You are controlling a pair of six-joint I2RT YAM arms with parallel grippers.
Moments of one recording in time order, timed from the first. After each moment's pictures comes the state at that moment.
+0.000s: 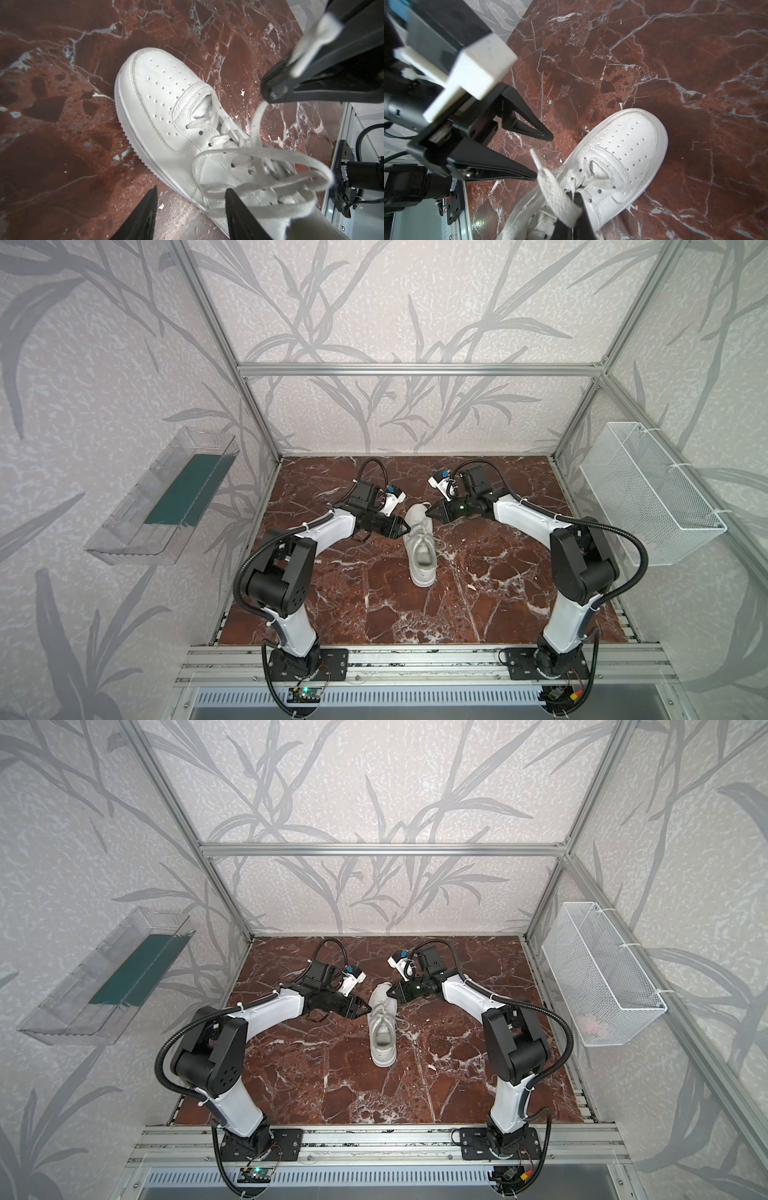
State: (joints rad) left arm -0.38 1.77 1.08 -0.27 0.58 -0.02; right arm 0.42 1.85 1.30 -0.32 -0.67 0.05
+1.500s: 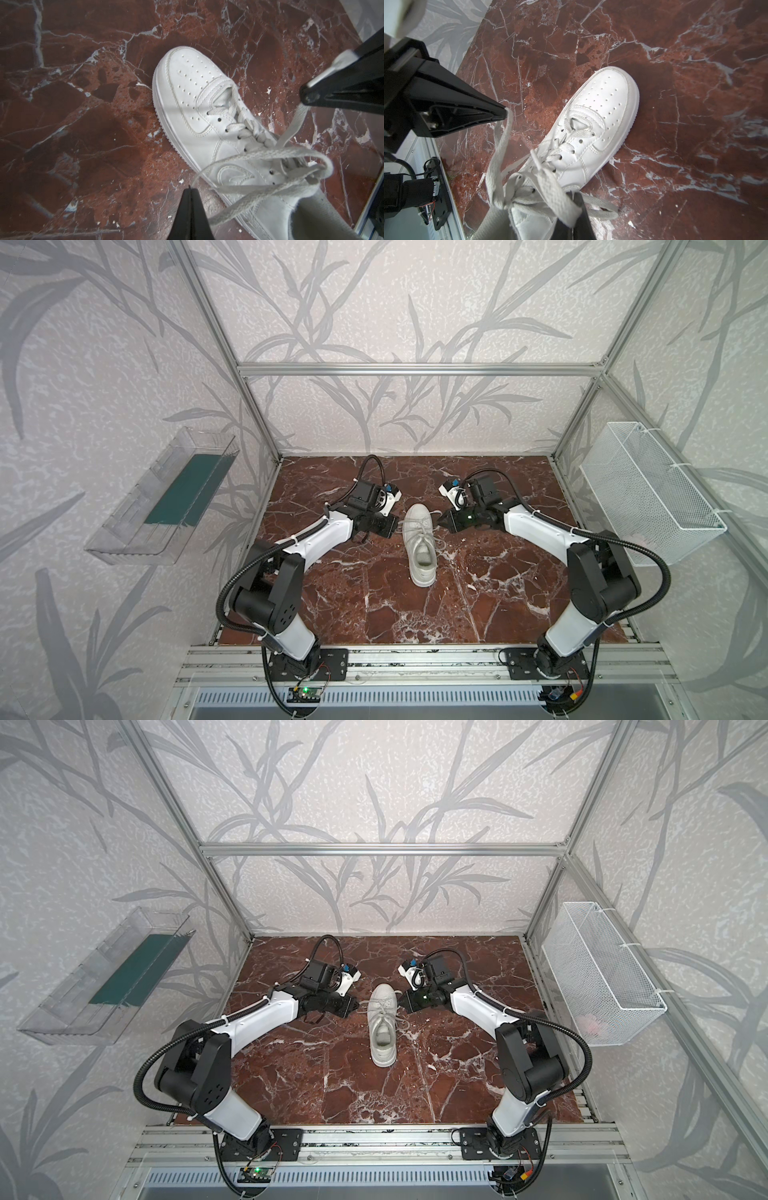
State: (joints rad) left arm -0.41 1.63 1.08 -0.42 0.34 -0.01; right arm 0.42 1.69 1.14 -0.34 -0.51 0.11
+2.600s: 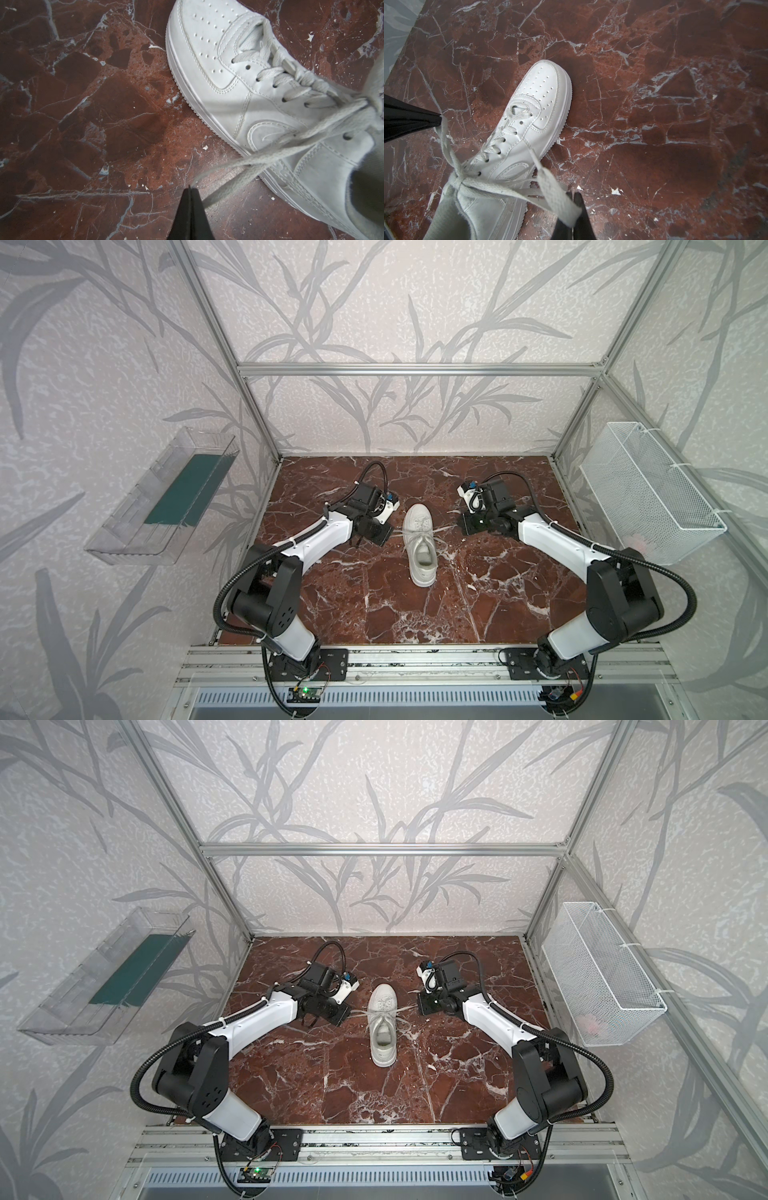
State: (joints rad) left arm -0.41 1.62 1.08 -0.54 0.22 0.15; right arm 0.38 1.56 1.04 -0.37 -0.26 0.14
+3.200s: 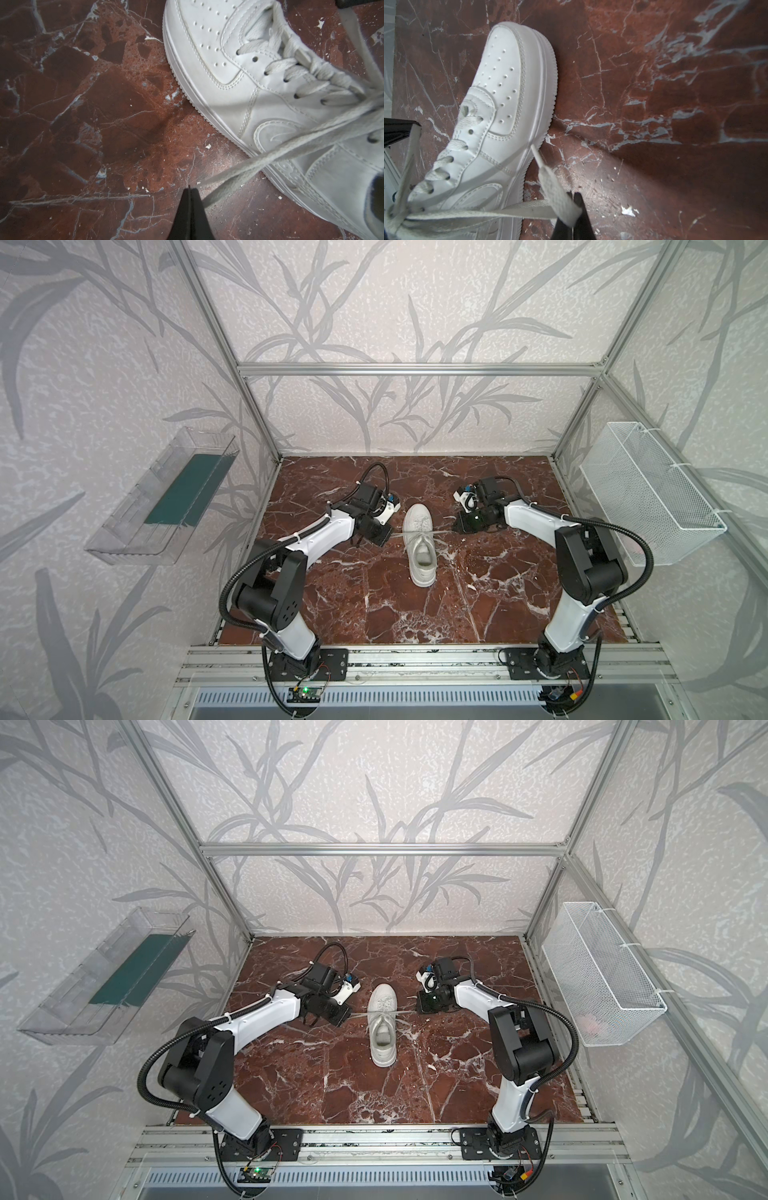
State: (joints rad) left arm -0.40 1.66 1.10 -0.56 0.22 0.18; right arm 0.32 1.83 1.18 -0.46 -0.45 0.18
